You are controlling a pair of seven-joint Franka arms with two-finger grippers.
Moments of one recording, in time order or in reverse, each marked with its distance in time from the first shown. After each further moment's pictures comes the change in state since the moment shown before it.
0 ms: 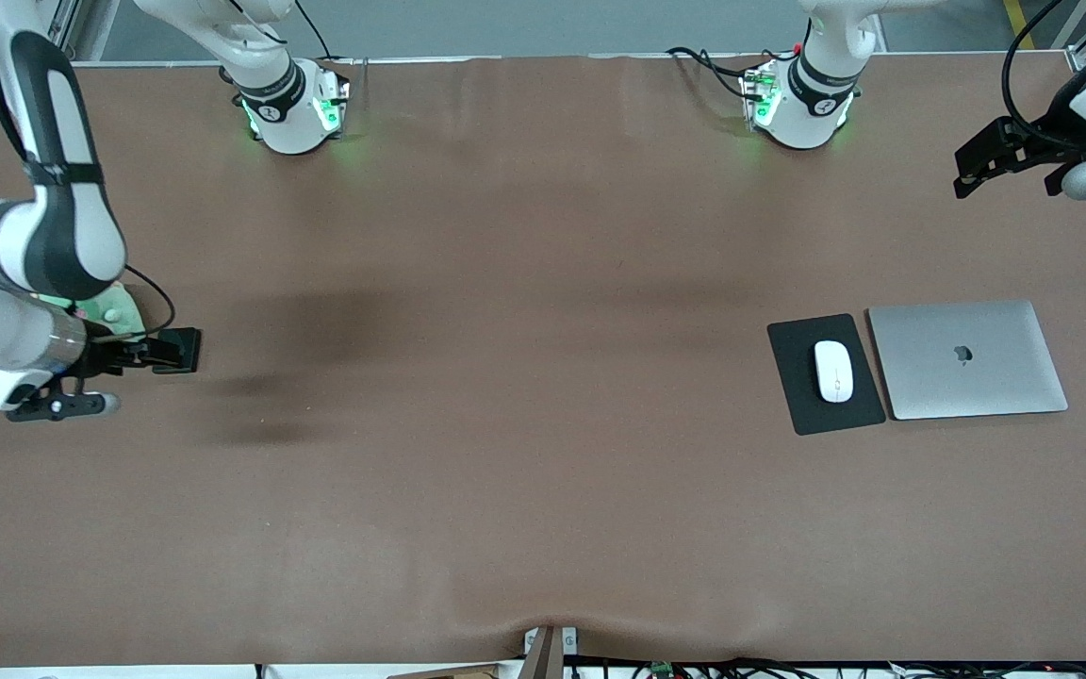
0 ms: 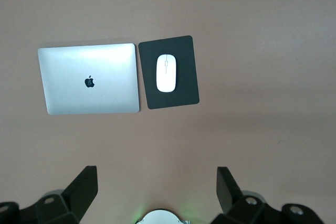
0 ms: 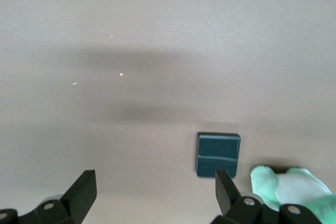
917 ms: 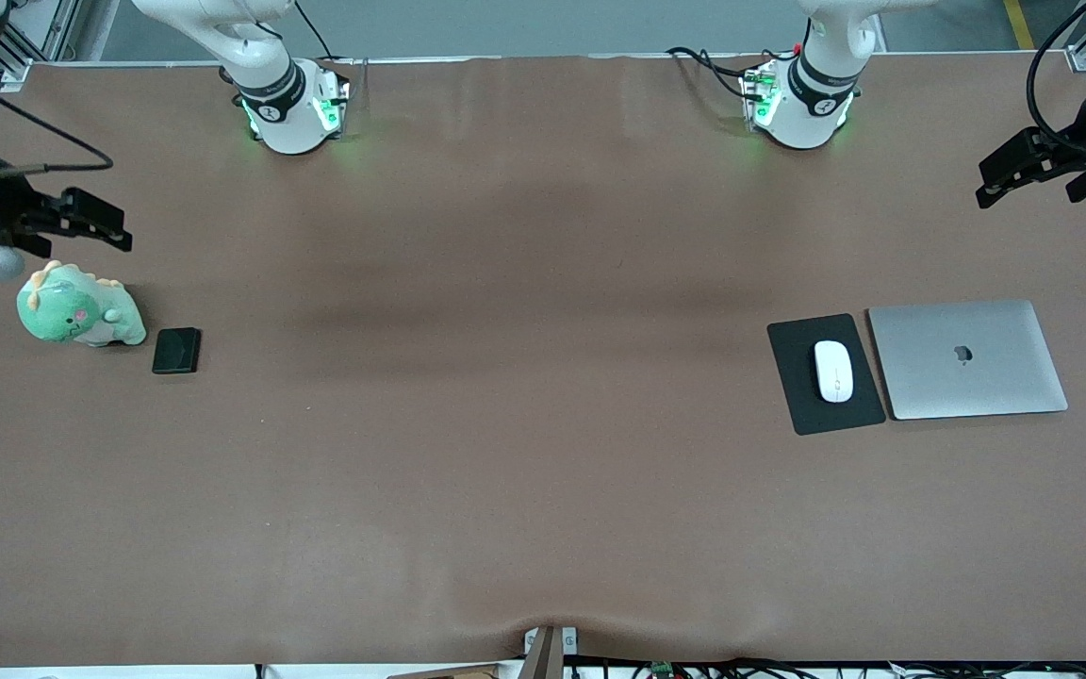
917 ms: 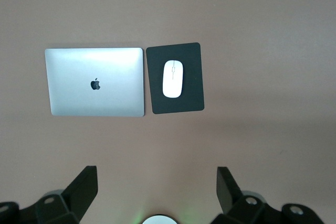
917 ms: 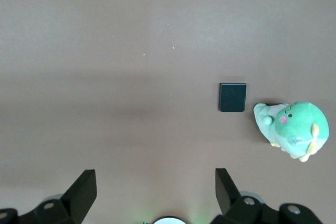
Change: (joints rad) left arm 0.037 0.007 0.000 0.007 -0.001 0.016 -0.001; right arm 0.048 -0.277 0.093 0.231 -0.001 -0.461 0.200
